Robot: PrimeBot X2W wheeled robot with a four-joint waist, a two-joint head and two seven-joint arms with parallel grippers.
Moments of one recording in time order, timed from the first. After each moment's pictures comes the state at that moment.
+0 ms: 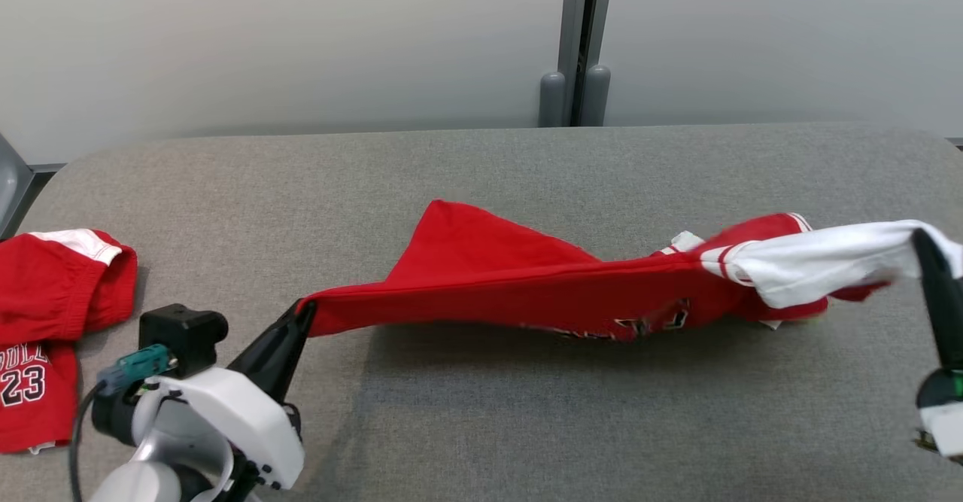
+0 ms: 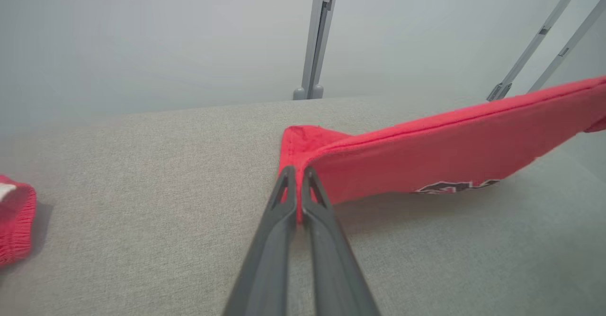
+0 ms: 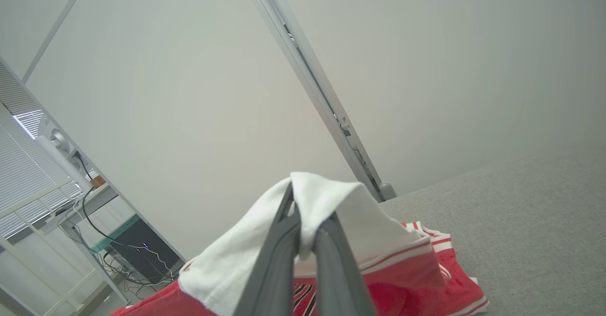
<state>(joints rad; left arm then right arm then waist) -0.12 0.37 -0.34 -0.05 -0.62 0.05 0.24 -0.01 -0.13 -0.17 -0.24 0.80 0.13 0.19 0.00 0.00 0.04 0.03</state>
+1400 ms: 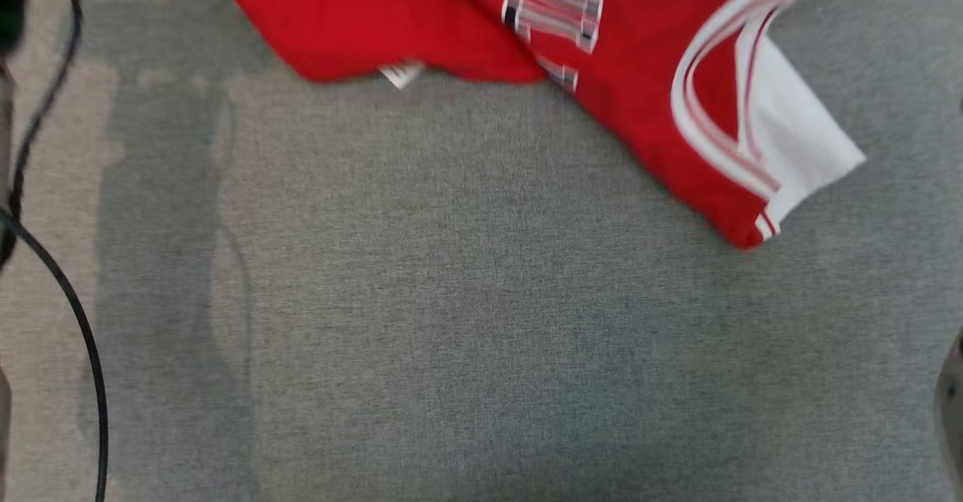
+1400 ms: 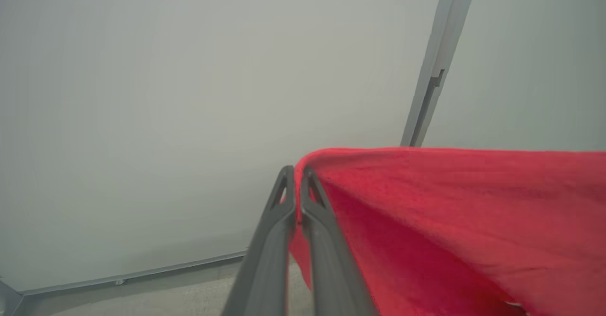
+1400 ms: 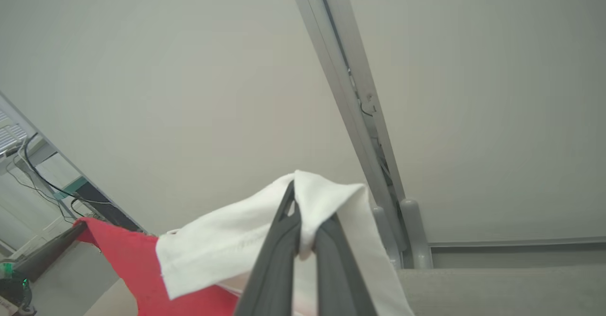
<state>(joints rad) -1.16 0.37 -0.29 0.59 -0.52 -0.09 0.10 -1.05 -0.14 0.01 0.23 0.67 0.13 0.38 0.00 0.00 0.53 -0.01</state>
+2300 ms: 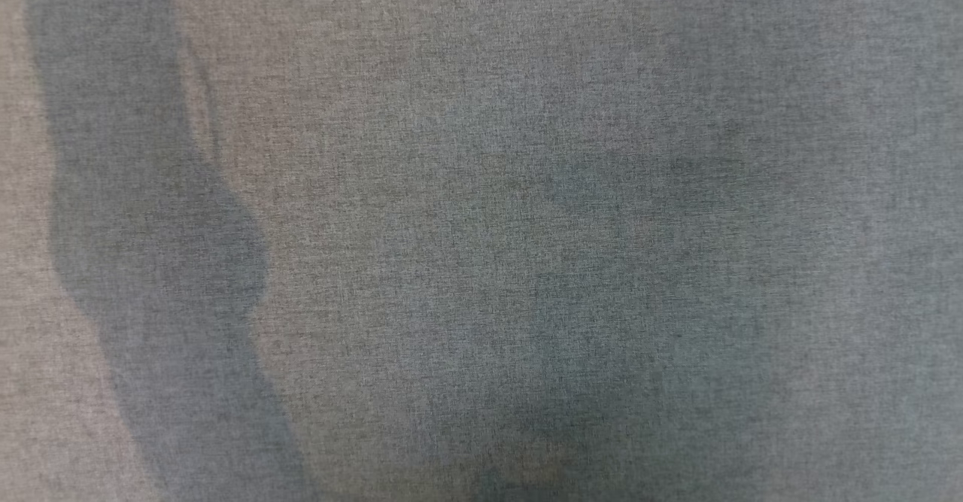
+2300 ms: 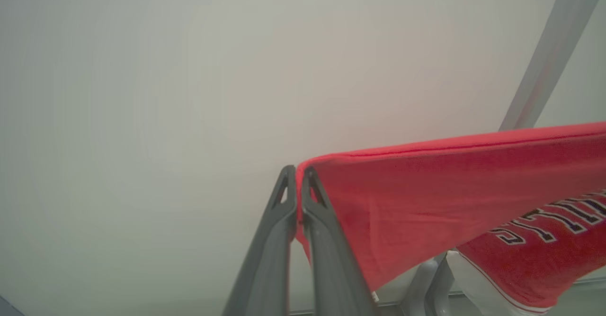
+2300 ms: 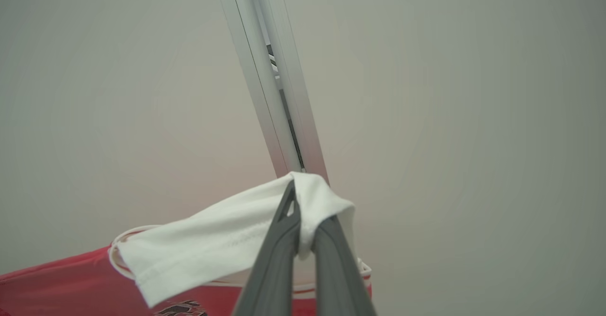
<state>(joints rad) -1.92 0.30 -0.32 1.23 -0.48 -0.11 -0.01 -1.93 -0.15 0.14 1.03 0.49 0.13 -0.06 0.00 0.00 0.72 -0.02</state>
